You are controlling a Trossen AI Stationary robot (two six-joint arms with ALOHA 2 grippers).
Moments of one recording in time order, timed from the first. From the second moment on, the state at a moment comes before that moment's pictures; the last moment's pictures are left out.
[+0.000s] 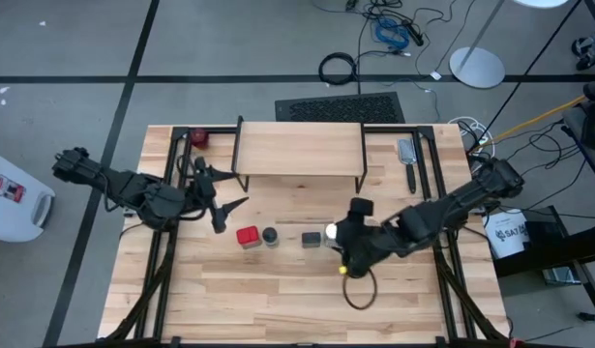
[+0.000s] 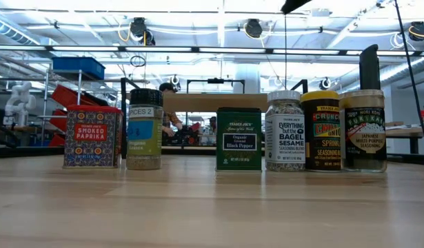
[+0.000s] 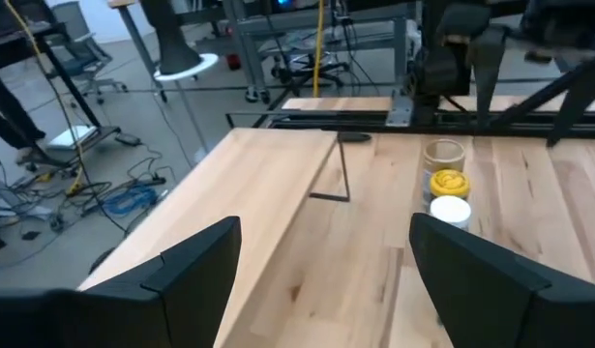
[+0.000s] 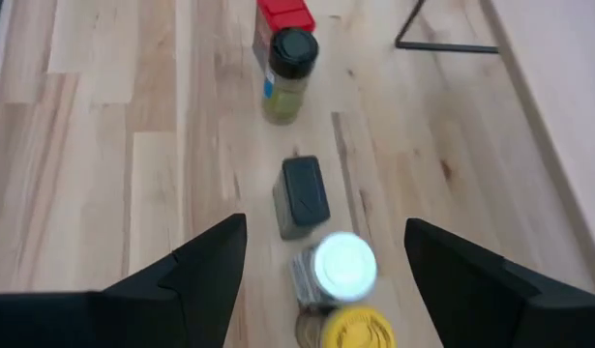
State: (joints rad) left arm -0.41 0.89 0.95 -0.43 -0.76 -0.09; right arm 0.49 1.51 1.40 -0.90 0.52 0.44
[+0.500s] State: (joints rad) left arm -0.44 0.97 0.95 -0.35 -0.74 -0.12; right arm 0.67 1.49 1.40 -1.13 0.67 0.73
